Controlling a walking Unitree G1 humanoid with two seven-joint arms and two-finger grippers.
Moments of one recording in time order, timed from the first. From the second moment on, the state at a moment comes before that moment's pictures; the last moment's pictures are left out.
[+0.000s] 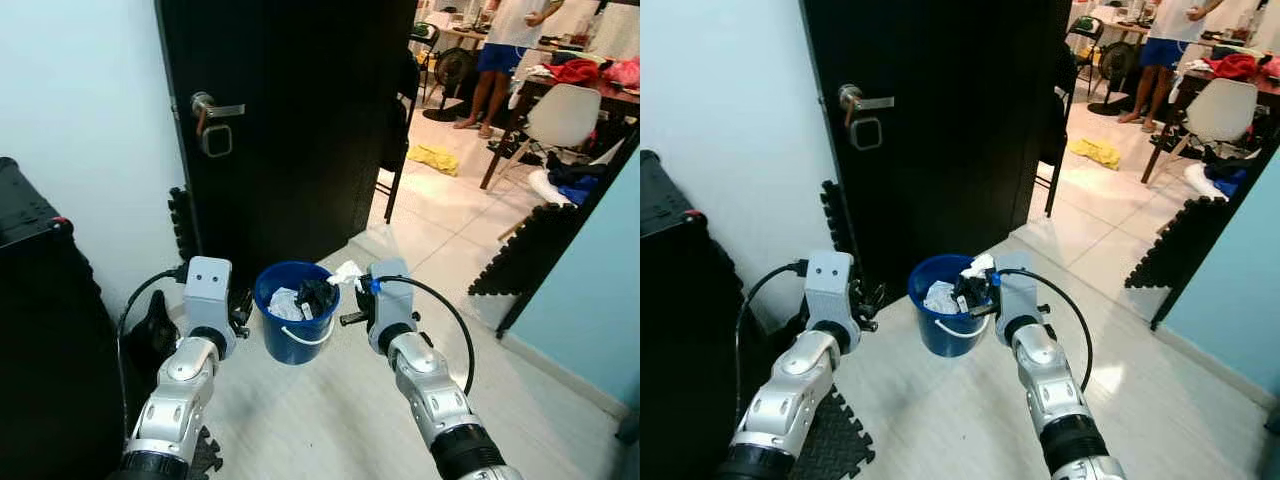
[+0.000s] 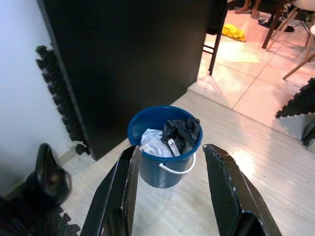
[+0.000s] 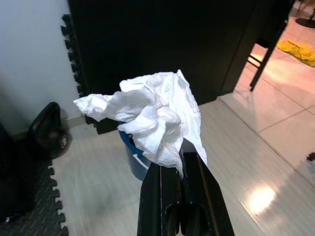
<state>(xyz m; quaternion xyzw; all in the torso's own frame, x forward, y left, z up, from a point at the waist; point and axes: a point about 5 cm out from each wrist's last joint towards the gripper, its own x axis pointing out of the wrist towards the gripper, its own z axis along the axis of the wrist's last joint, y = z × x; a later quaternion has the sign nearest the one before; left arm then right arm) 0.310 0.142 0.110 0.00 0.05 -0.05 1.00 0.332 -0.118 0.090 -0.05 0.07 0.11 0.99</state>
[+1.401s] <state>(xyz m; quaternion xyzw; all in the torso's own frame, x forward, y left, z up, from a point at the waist) 0.311 0.141 0.114 0.00 0.04 -0.06 1.00 0.329 -0.107 0.087 -0.04 0.07 0.12 0.99</state>
